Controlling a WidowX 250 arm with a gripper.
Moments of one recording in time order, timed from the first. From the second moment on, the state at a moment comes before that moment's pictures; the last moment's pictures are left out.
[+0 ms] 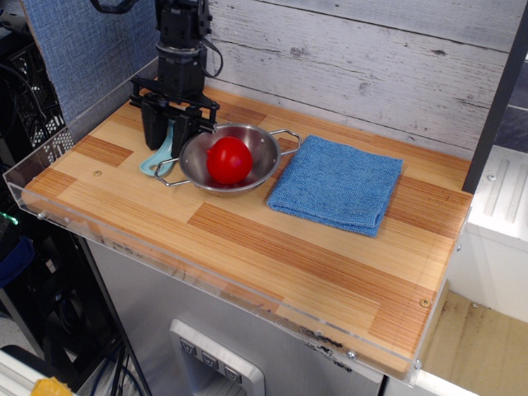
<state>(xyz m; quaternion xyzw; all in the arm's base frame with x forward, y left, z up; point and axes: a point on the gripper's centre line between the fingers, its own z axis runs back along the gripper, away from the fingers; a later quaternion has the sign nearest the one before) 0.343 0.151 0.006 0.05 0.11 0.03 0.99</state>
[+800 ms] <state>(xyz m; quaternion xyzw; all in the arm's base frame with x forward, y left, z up) 0.284 0.131 0.089 0.06 0.07 0.12 0.99</state>
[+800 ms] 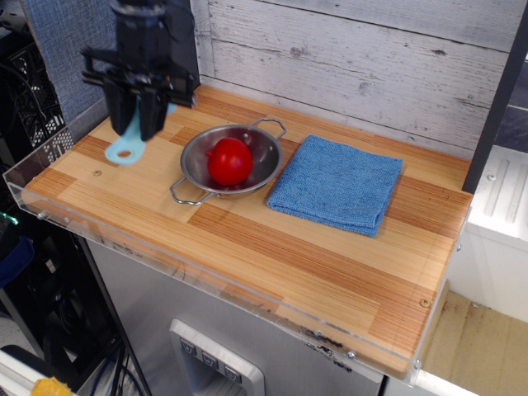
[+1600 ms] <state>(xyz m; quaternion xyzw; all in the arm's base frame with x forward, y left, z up) 0.338 -0.052 0.085 0.01 0.09 0.03 1.00</state>
